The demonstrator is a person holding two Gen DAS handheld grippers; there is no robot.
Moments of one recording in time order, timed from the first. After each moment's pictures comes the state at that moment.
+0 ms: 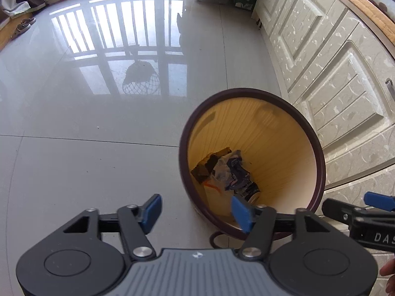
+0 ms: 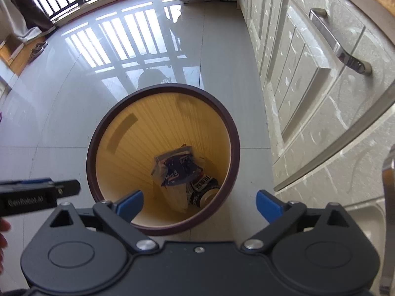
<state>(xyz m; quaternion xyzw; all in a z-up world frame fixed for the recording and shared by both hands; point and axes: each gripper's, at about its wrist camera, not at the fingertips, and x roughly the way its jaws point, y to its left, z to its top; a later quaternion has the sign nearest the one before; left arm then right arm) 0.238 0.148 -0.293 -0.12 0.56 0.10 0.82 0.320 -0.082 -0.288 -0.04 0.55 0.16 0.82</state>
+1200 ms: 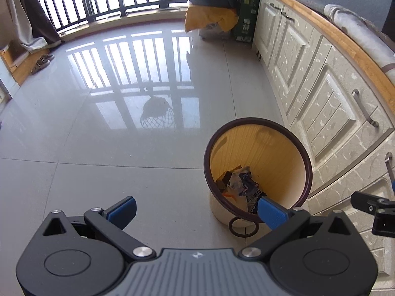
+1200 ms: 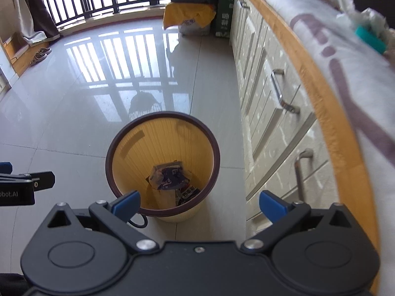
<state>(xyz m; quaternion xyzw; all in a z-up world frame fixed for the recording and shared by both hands) 0.160 0.137 -0.196 -0.06 0.49 0.13 0.86 0.241 -0.096 -0.187 -0.08 0.47 0.14 0.87</state>
